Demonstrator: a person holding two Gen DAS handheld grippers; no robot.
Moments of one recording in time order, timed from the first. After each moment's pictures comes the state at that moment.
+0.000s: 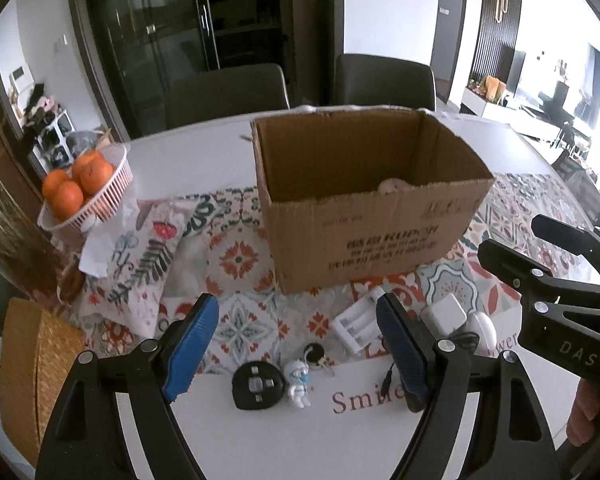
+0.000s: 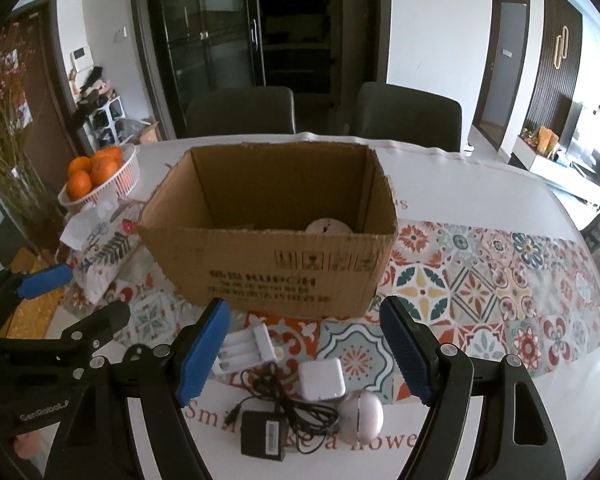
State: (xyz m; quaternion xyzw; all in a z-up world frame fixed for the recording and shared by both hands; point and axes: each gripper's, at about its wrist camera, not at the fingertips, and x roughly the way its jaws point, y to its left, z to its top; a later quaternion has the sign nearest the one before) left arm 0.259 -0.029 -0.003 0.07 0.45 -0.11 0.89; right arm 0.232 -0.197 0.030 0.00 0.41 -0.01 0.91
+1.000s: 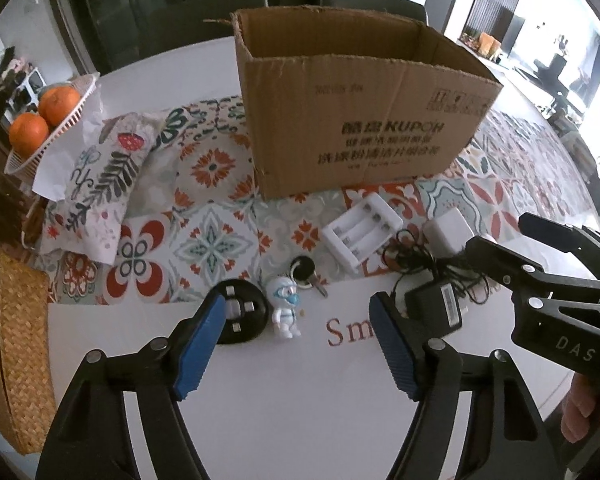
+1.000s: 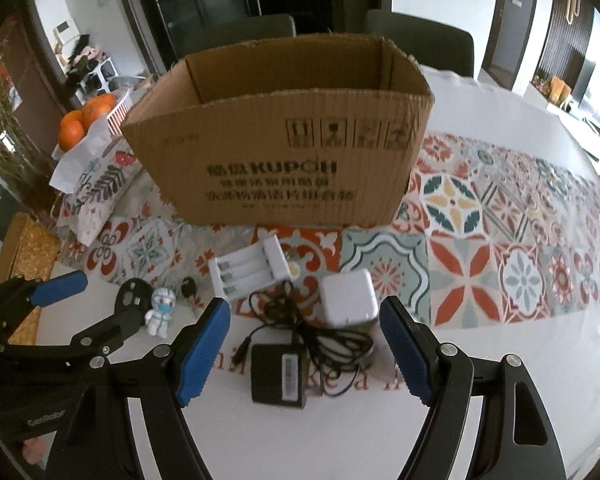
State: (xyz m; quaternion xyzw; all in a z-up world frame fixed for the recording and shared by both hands) left arm 0.244 -0.020 -0.059 0.07 0.55 -0.14 0.82; right arm 0.220 -0.186 -0.031 0.04 0.51 0.00 0.86
